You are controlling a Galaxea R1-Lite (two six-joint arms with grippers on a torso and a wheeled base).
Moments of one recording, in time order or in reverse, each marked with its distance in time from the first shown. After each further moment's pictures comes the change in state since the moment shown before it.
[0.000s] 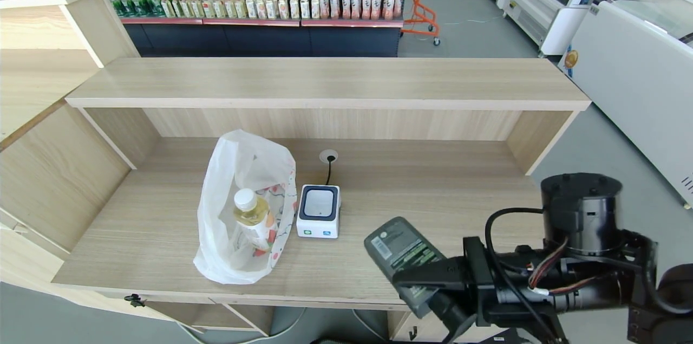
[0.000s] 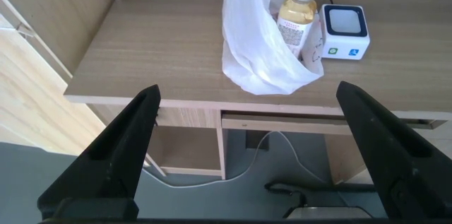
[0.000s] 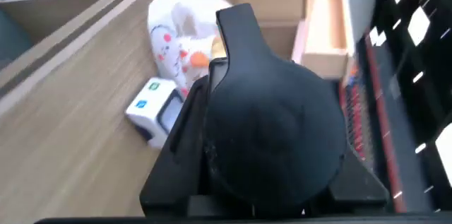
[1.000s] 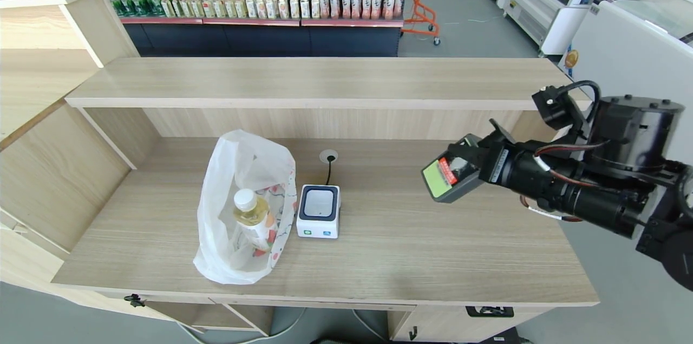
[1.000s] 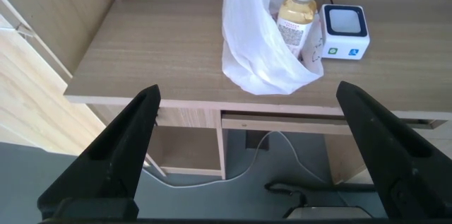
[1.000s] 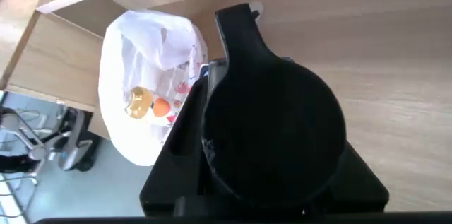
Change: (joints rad) left arm 0.000 0.000 0.000 0.000 0.000 0.000; right arm -0.174 -0.016 -0.229 0.004 -0.634 2.422
